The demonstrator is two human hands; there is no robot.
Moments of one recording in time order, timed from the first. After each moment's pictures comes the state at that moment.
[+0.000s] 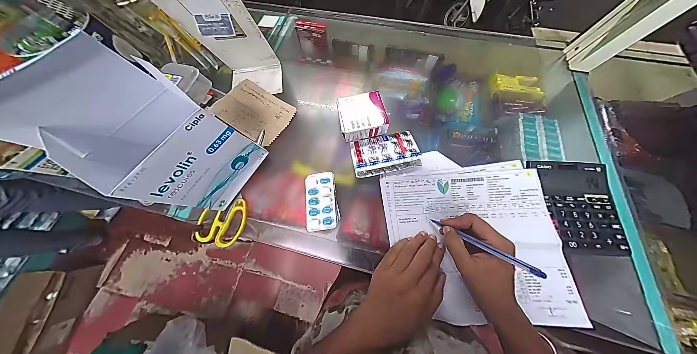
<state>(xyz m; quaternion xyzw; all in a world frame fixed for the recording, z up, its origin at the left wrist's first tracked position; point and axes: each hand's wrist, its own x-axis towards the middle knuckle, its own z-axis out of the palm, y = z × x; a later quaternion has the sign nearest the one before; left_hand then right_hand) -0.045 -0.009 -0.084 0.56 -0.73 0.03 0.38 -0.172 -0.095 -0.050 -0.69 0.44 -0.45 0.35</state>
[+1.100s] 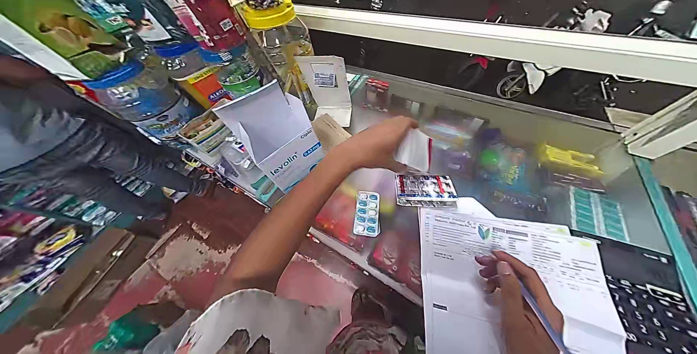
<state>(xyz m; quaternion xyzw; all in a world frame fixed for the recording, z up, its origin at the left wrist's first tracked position) 0.158 -0.146 0.083 0.57 -0.78 -0.13 0.20 -0.175 -0.092 -0.036 -0.68 0.38 -0.49 0.39</state>
